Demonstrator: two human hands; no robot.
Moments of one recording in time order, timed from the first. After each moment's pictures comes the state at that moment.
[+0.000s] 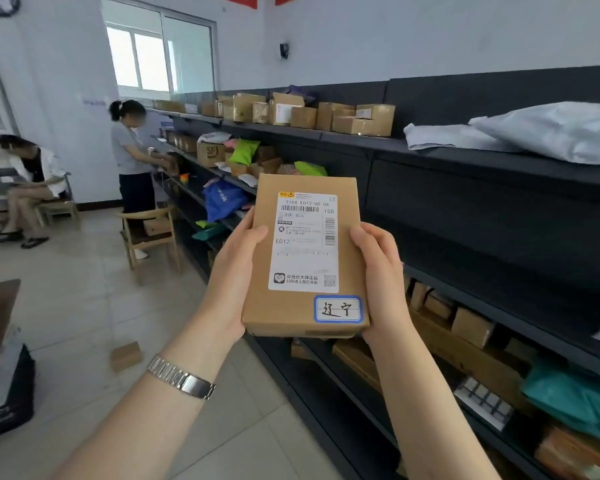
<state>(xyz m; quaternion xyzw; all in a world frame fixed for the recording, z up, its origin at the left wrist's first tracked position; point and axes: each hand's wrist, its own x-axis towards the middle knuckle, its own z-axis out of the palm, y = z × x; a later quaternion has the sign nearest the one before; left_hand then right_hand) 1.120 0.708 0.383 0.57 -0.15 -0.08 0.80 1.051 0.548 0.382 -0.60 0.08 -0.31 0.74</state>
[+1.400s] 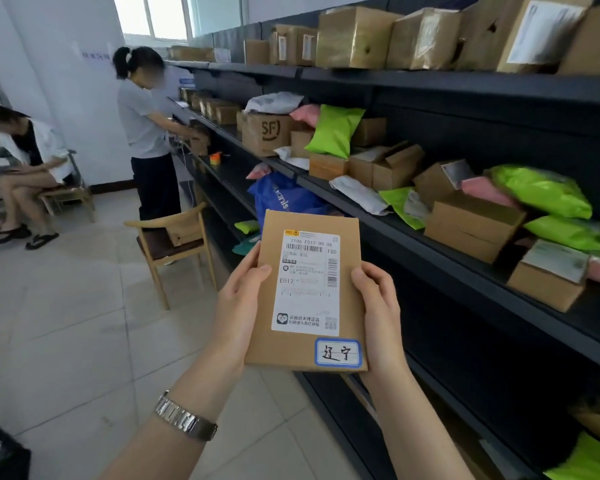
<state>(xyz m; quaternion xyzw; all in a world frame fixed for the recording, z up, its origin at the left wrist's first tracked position) 1.952 0.798 0.277 0.64 -0.02 -0.07 0.76 1.898 0.639 0.256 -0.57 0.15 -0.23 0.78</state>
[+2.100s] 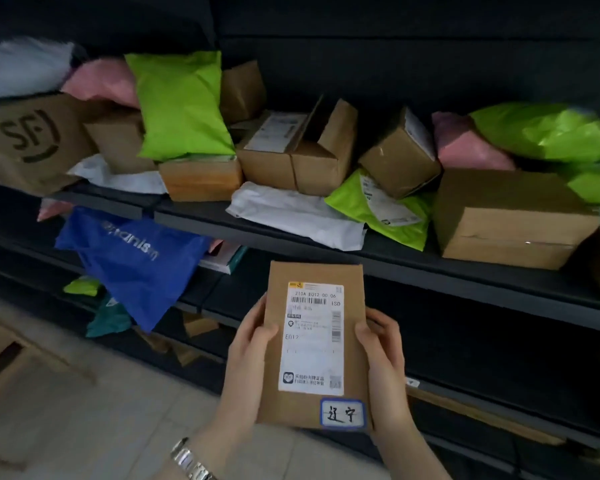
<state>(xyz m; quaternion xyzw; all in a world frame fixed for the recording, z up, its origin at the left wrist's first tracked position) 2.301 0.638 0.159 0.67 -0.17 -0.35 0.63 2.158 0.554 0.141 -0.44 0.40 -0.44 0.68</state>
